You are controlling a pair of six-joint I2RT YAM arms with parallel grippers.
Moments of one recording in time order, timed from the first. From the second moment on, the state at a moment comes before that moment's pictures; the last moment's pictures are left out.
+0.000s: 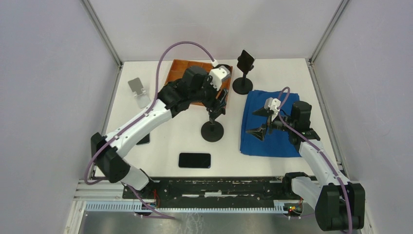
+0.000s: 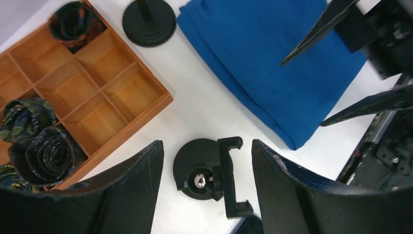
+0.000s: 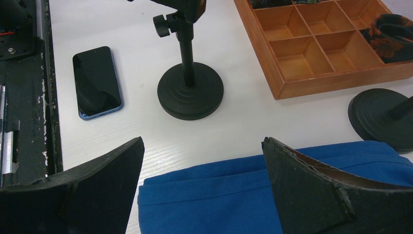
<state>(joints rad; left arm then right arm) -0.76 1.51 1.49 -0.52 0.17 0.08 0.05 1.00 0.54 0.02 -1.10 -0.43</state>
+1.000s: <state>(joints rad) -0.76 0.96 0.44 0.12 0.06 -0.31 0.05 1.01 0.54 0.02 -1.10 -0.44</state>
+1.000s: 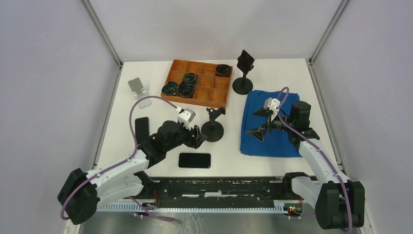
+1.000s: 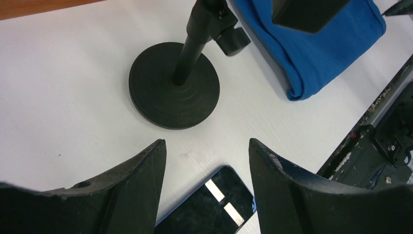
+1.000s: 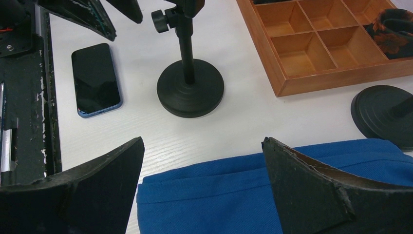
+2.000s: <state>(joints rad) -0.67 1.49 0.57 0.50 0.08 -0.53 0.05 1.01 0.54 0.00 -1.10 -0.45</state>
